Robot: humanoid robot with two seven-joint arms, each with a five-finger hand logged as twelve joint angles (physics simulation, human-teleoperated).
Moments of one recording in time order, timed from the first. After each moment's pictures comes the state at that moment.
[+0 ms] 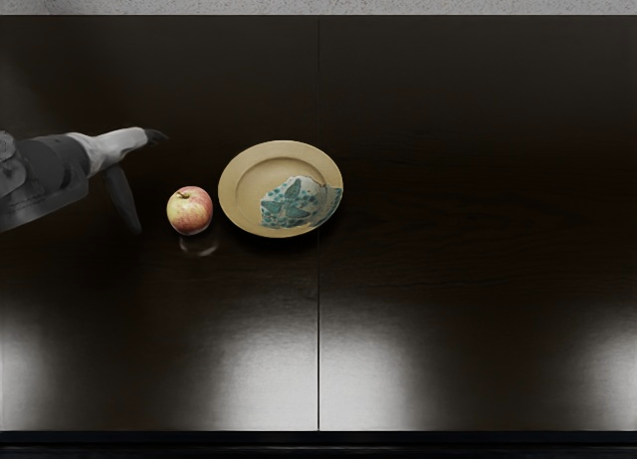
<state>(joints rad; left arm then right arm) -1.09 0.71 -0.23 -1.41 1.03 -0.05 0.61 0.09 0.00 0.00 0.12 0.03 0.14 -0.42</state>
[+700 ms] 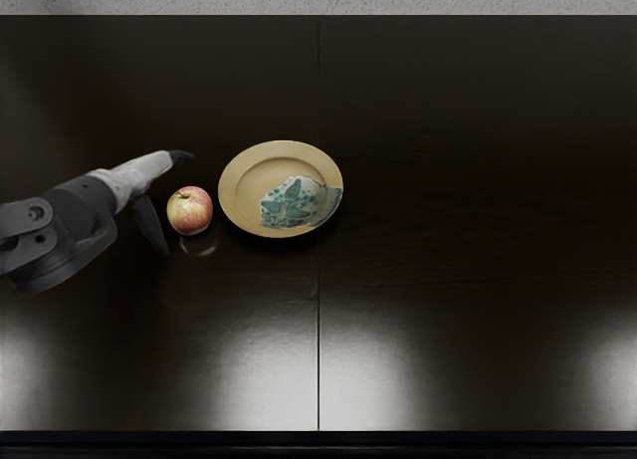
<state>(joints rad) -1.03 0.71 -0.14 -1.57 1.12 0.19 0.61 0.10 0.00 0.00 0.12 0.03 0.14 -0.42</state>
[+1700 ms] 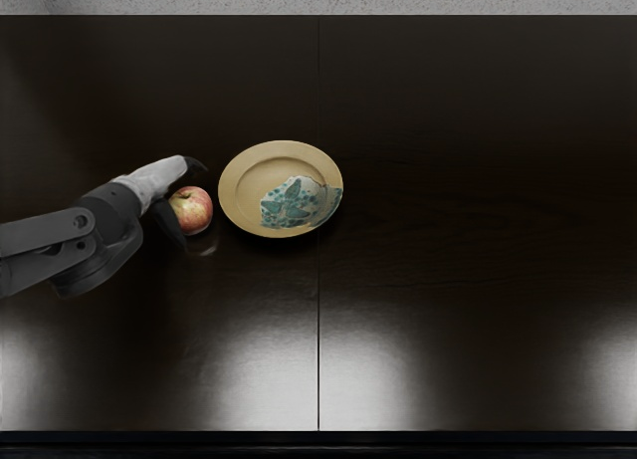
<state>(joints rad) -1.02 0.58 -0.11 -1.44 1.15 0.25 0.61 0.10 0.00 0.00 0.12 0.03 0.14 -0.42</state>
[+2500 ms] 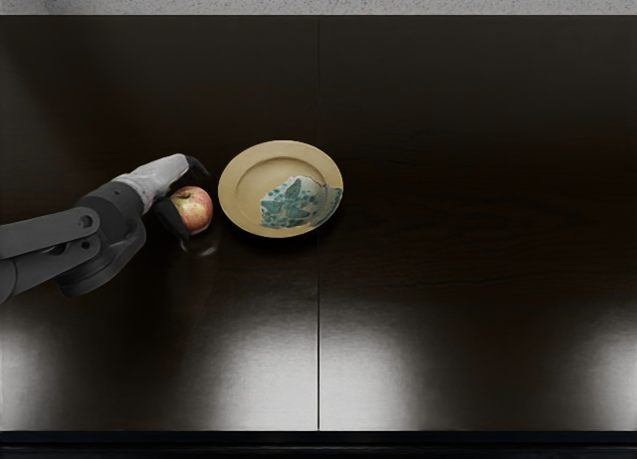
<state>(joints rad) -1.02 0.57 -0.11 -1.42 1.16 0.25 0.61 0.11 0.00 0.00 0.12 0.03 0.14 -0.42</state>
